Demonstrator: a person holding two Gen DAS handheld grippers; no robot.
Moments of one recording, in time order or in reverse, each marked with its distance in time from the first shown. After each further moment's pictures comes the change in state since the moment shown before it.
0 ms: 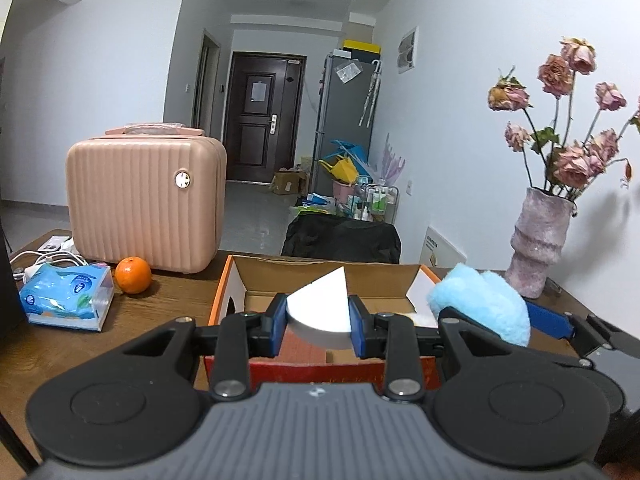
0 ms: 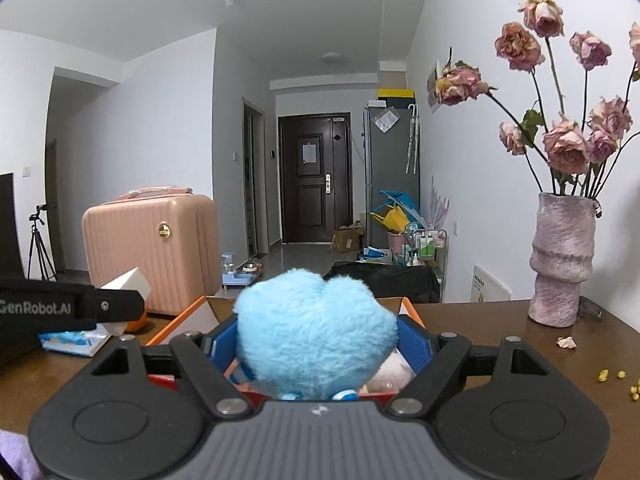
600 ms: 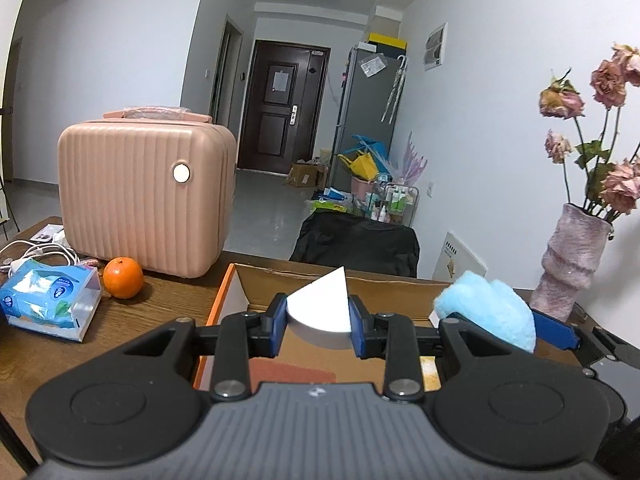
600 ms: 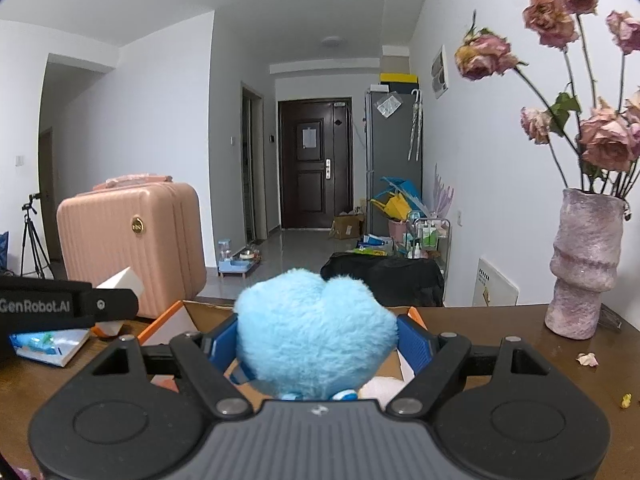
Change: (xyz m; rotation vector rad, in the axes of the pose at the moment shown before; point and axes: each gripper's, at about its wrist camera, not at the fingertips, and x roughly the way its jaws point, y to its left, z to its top) left arm 0.068 0.005 0.021 -0.057 0.027 0.050; right arm 0.071 -0.006 0.017 -0.010 0.050 -0.002
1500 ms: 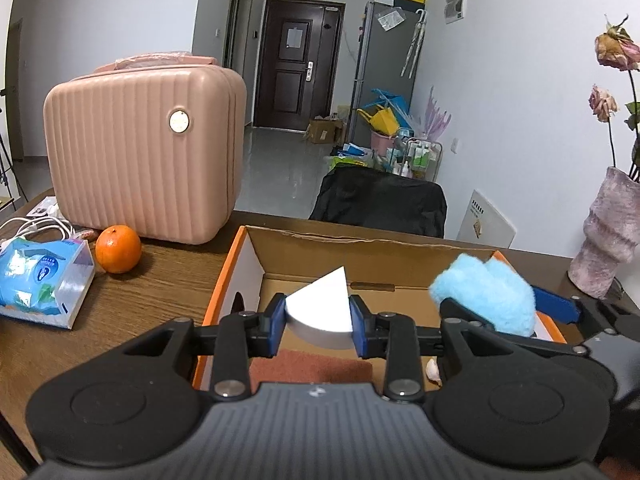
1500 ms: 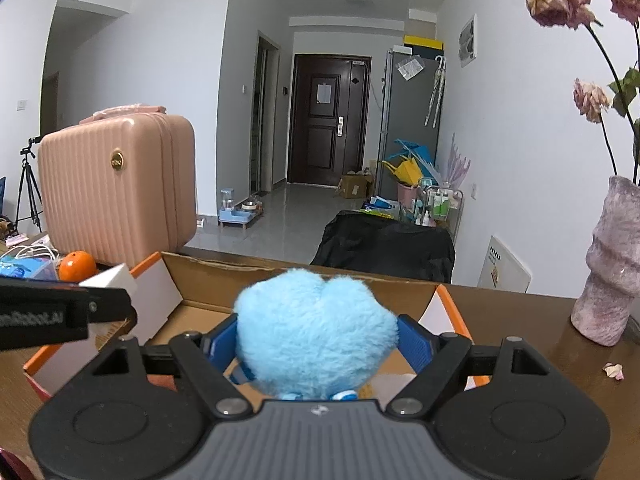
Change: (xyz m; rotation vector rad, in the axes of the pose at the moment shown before) left arm 0.065 0.010 -0.006 0.016 0.136 0.058; right arm 0.084 0.013 -0.006 -0.093 0.144 0.005
